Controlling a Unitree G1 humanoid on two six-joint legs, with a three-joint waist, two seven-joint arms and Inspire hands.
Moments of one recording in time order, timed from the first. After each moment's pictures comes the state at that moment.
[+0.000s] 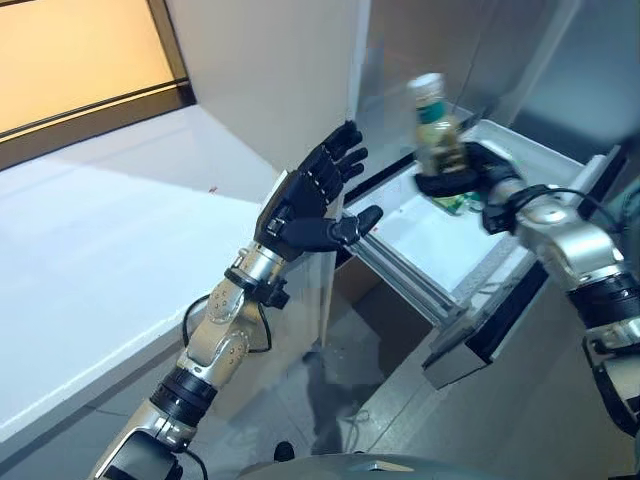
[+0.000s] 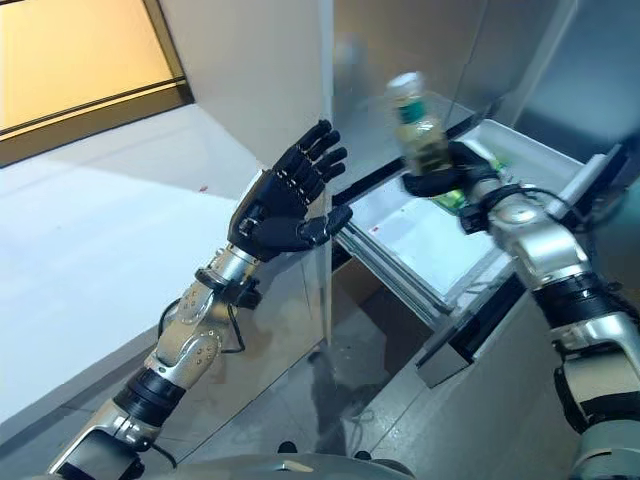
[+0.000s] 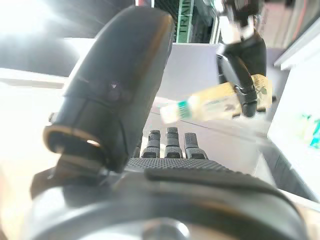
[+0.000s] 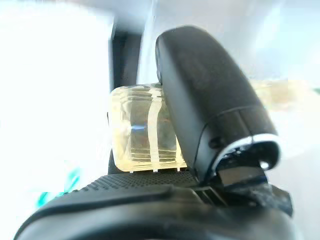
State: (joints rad) left arm -0.23 0.40 -0.40 -0.04 -0.84 -0.31 -0.33; right arm -0.75 -0.93 0.32 0.50 0.52 0.37 -0.05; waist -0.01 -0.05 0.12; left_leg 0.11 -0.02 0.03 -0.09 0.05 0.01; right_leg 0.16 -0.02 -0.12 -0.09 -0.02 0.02
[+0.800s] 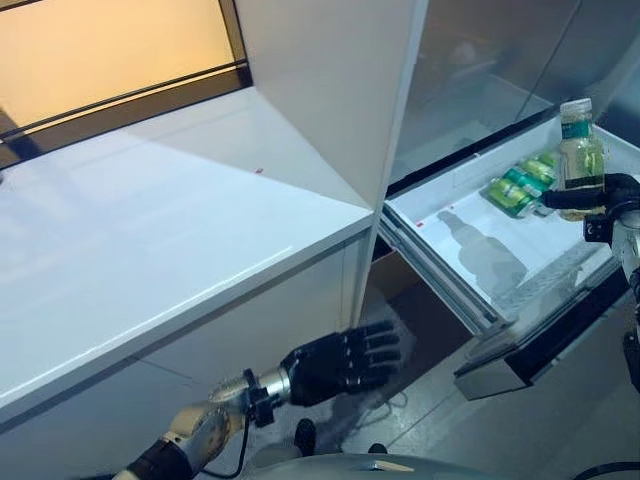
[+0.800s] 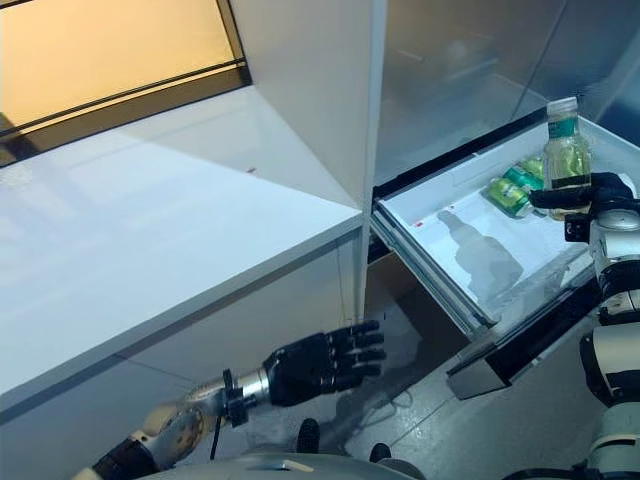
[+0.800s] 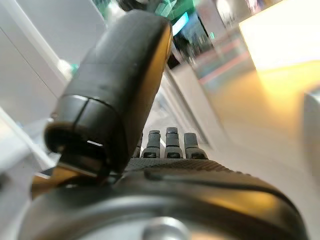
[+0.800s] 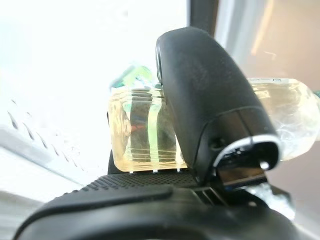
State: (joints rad) left arm 0.04 0.49 -0.60 0.24 -0.95 0.21 -0.61; right arm -0.88 -0.96 0.30 1.06 0.44 0.26 -0.06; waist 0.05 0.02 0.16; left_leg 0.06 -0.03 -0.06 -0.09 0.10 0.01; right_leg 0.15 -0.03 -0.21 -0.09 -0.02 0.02
